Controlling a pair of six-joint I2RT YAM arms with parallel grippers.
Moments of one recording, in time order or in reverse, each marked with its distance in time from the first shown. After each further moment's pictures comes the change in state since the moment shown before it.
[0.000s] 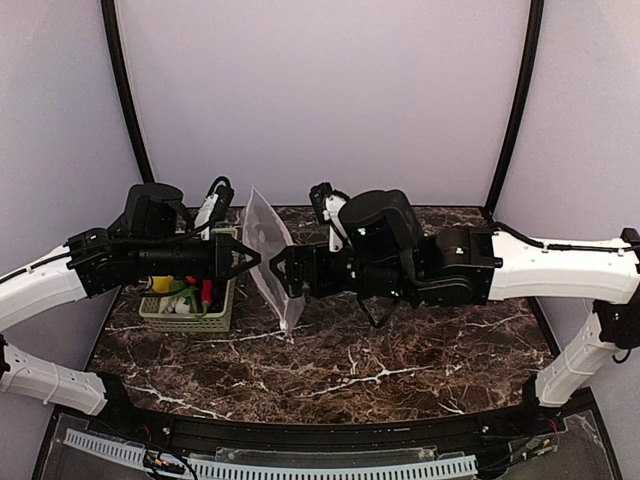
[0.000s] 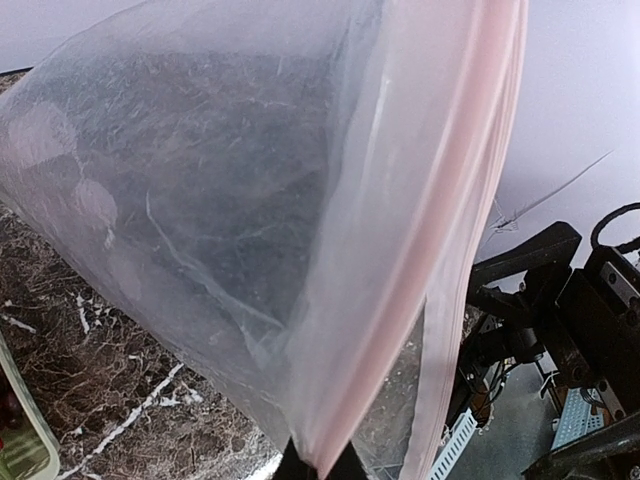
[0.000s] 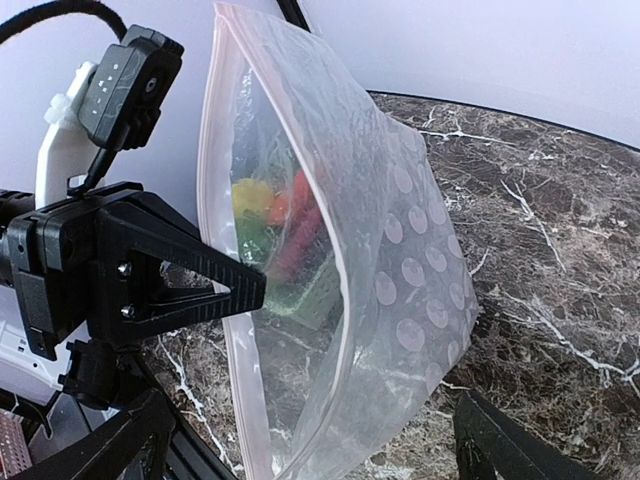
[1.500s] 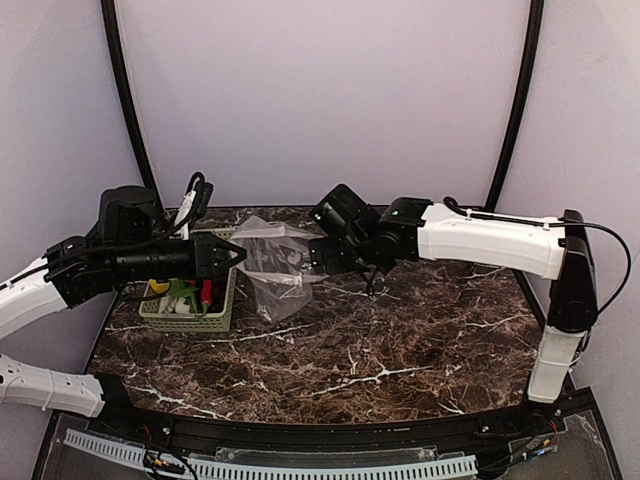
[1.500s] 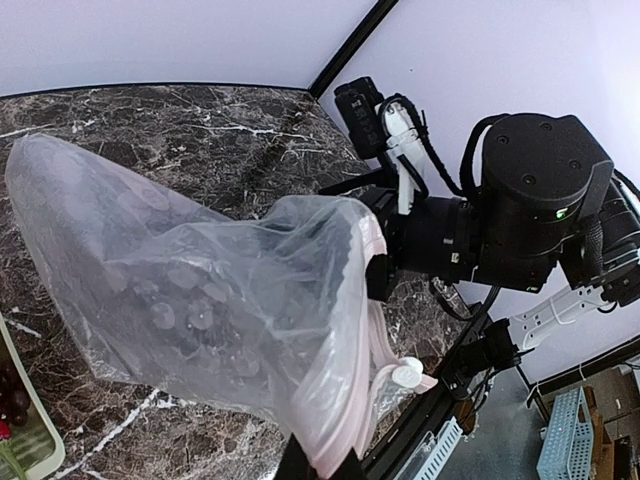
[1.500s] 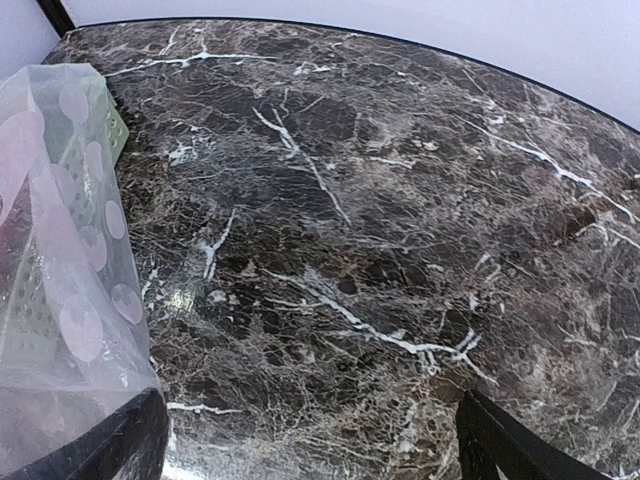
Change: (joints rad) left arm -0.001 -0.124 -0.040 0.005 -0.014 -0.015; right arm -0.256 0.328 0.248 -0.377 0.142 0.006
